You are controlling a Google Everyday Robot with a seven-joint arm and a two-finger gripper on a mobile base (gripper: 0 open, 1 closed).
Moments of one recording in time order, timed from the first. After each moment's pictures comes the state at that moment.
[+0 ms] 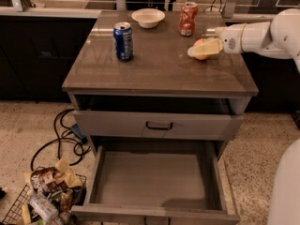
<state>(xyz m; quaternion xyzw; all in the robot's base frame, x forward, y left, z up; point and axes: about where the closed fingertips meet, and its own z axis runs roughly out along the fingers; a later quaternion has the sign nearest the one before) 0.784 -0.200 0.872 -0.35 0.75 0.24 0.52</state>
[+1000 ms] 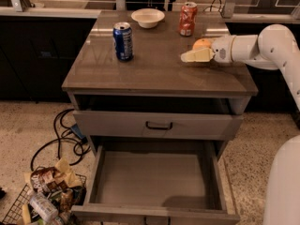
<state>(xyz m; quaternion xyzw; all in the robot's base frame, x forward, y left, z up) 0.795 -0.184 0.835 -0.34 0.74 0.27 0.52</state>
